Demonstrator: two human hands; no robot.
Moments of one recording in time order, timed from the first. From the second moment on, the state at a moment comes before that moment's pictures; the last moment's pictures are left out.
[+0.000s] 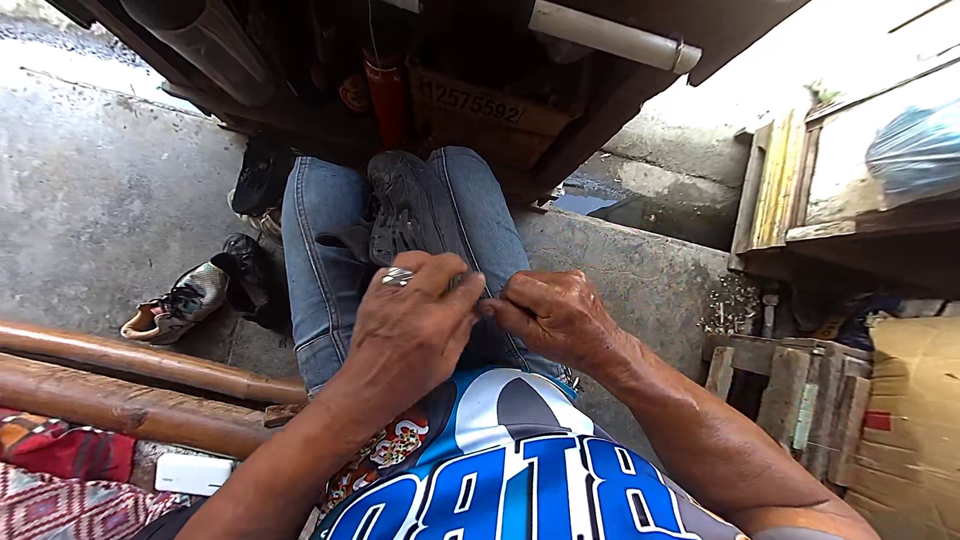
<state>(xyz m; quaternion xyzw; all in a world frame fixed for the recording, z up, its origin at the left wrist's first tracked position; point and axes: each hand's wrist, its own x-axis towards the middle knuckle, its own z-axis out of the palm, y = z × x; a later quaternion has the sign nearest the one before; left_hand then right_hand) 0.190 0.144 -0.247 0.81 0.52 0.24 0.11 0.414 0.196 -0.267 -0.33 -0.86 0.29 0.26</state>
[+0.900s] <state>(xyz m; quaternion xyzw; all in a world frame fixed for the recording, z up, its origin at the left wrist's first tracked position) 0.166 0.151 -0.247 0.70 0.47 0.31 0.44 0.400 0.217 -0.245 -0.27 -0.70 0.57 0.32</state>
